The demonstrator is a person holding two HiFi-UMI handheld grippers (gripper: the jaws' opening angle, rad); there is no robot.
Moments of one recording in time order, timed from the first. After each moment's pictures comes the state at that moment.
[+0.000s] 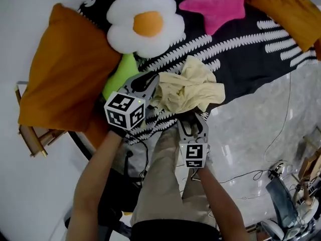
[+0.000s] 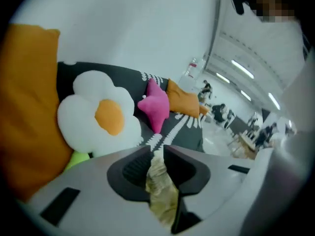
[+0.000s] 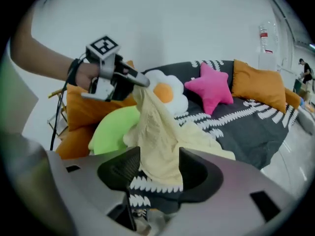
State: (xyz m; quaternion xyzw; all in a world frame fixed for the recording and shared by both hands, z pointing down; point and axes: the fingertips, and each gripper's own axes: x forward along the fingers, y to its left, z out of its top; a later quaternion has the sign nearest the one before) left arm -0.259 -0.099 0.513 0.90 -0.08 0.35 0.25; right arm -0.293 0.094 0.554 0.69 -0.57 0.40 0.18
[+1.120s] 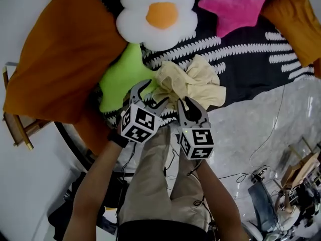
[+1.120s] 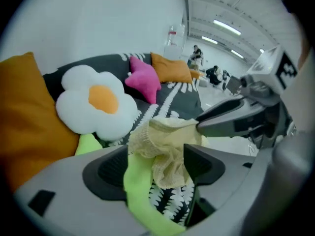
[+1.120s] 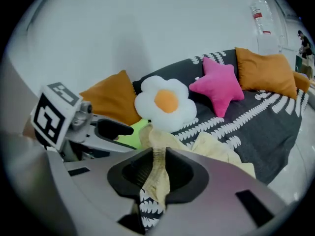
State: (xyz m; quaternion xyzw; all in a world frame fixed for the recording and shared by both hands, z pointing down) left arm -0.319 -0.050 0.559 0.87 -0.02 0.48 0.11; right arm -0.274 0.009 0.537 0.68 -0.56 0.46 0.11
